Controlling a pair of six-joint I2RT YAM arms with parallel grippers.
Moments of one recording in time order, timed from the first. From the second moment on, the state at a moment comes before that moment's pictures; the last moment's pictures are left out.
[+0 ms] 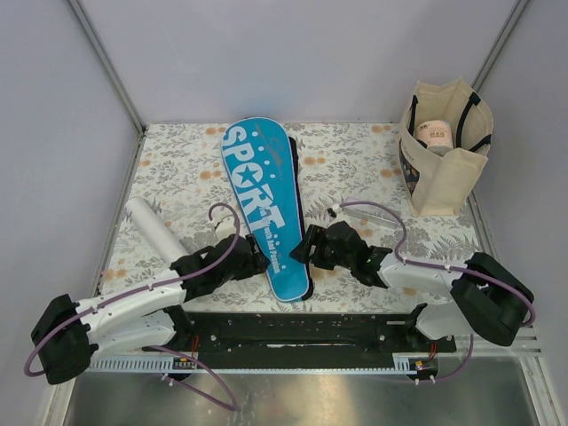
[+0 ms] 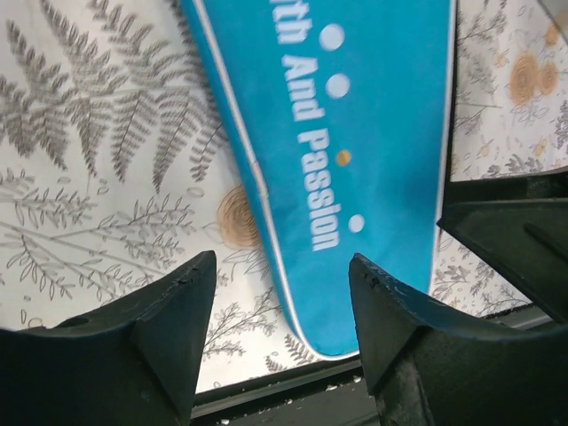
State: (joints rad) left arm -0.91 0.93 0.48 -0.37 -0.29 -1.06; right arm 0.89 1.34 0.51 0.24 0.02 1.03
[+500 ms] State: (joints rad) left arm -0.79 1.04 0.63 -0.37 -0.28 -0.90; right arm 0.68 1.49 0.73 0.11 -0.15 0.77
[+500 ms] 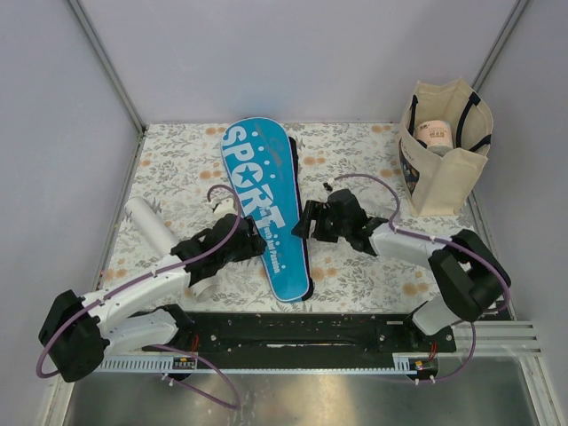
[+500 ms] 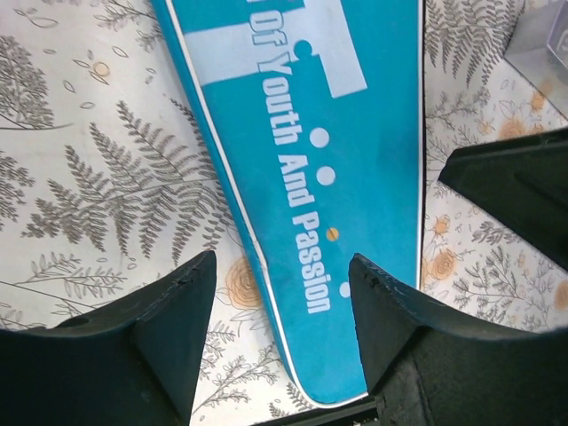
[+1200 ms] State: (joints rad) left arm -0.73 1.03 0.65 -0.39 -0.25 -0.83; right arm 0.52 1.95 1.03 0.22 -0.44 0.69
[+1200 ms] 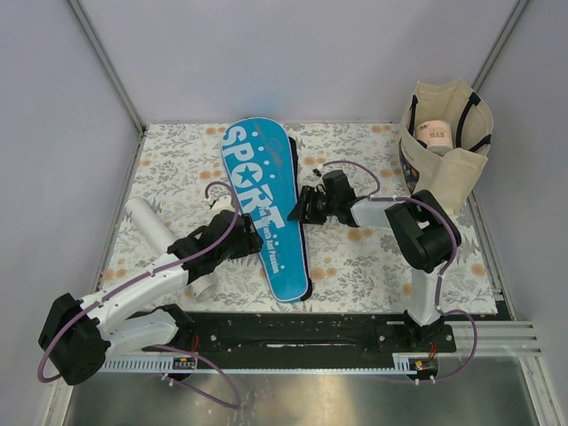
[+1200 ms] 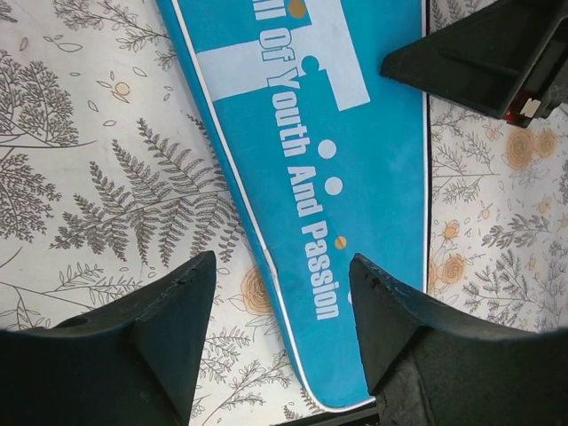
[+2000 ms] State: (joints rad) left arm -0.31 1.00 0.93 -0.50 -0.30 -0.80; right arm 0.76 1.64 1.33 -0.49 0.05 0.13
